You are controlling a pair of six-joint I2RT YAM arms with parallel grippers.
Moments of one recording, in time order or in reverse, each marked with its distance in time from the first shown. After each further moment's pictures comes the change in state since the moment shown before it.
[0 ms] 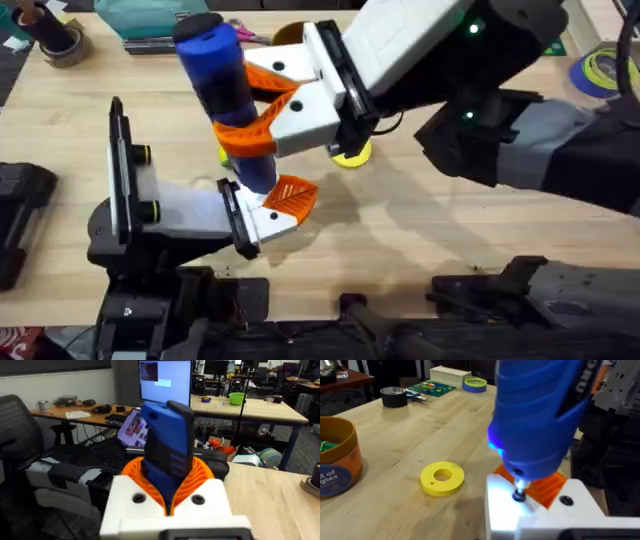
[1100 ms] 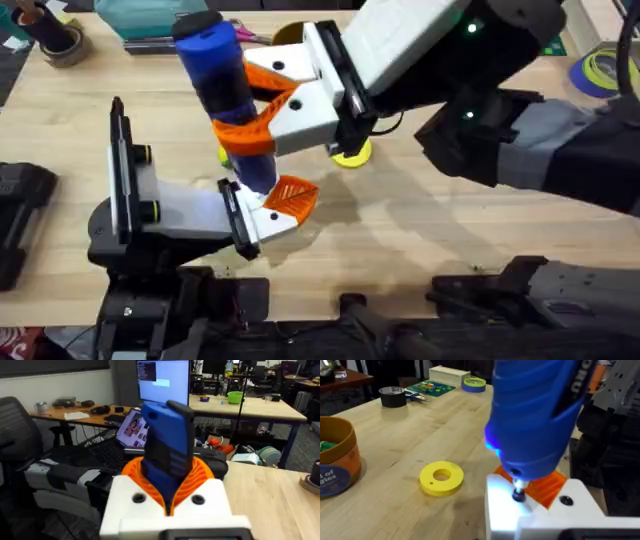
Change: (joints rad) left arm 0.000 0.000 0.000 -0.001 0.004 0.000; right arm 0.000 0.000 0.000 -0.013 0.009 0.000
